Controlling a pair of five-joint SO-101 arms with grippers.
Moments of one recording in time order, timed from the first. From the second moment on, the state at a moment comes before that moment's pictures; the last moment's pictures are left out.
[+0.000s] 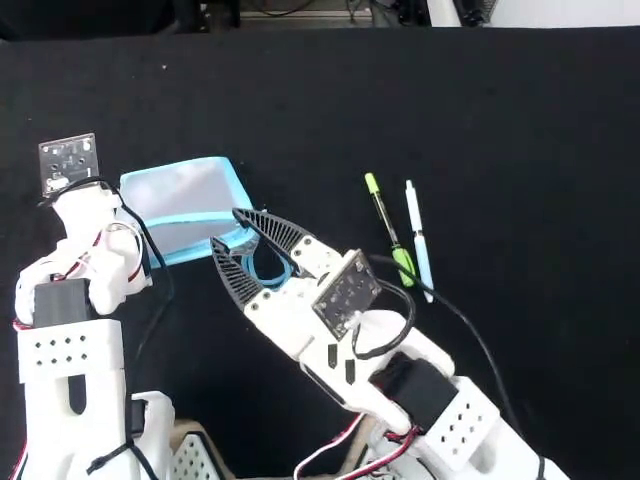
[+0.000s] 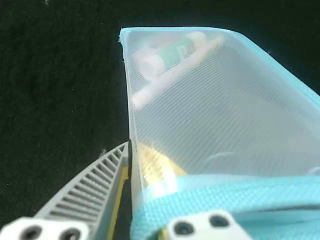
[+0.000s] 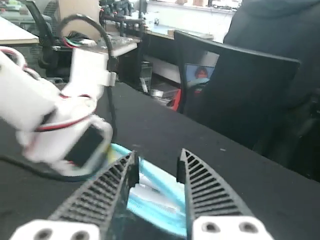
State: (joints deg) left arm -14.9 -54.2 46.9 66.1 2.1; right arm -45.4 -75.5 67.4 21.9 6.0
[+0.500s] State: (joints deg) left arm -14.9 -54.2 46.9 66.1 2.1; right arm -37.0 -70.0 57.1 30.7 6.0
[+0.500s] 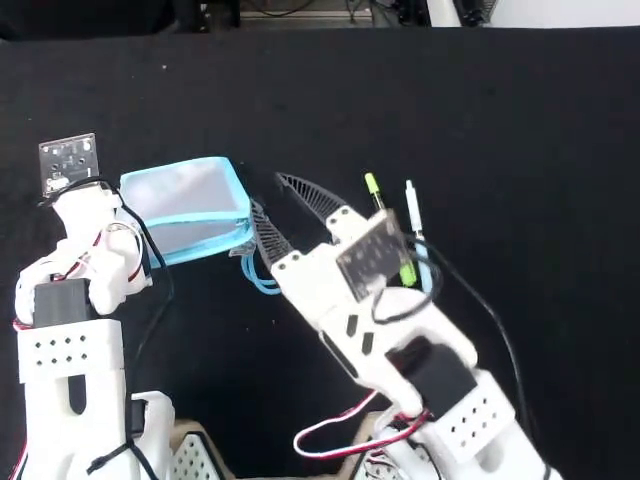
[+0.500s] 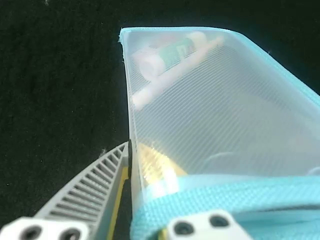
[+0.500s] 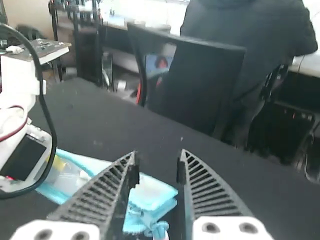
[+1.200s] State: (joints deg) left arm -14.9 -54.2 46.9 66.1 2.1; right arm -30.3 -45.8 37.4 44.1 0.6
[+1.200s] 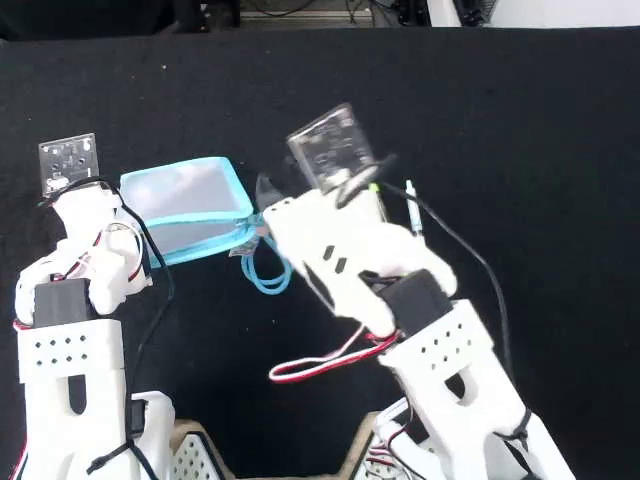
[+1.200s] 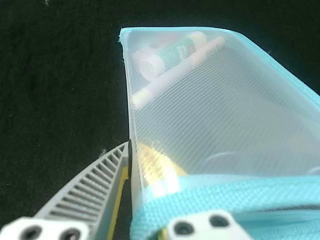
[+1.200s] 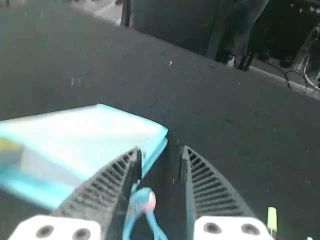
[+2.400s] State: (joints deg) left arm -14.9 -54.2 46.9 66.1 2.1; right arm -14.7 -45.7 53.5 37.2 -0.6
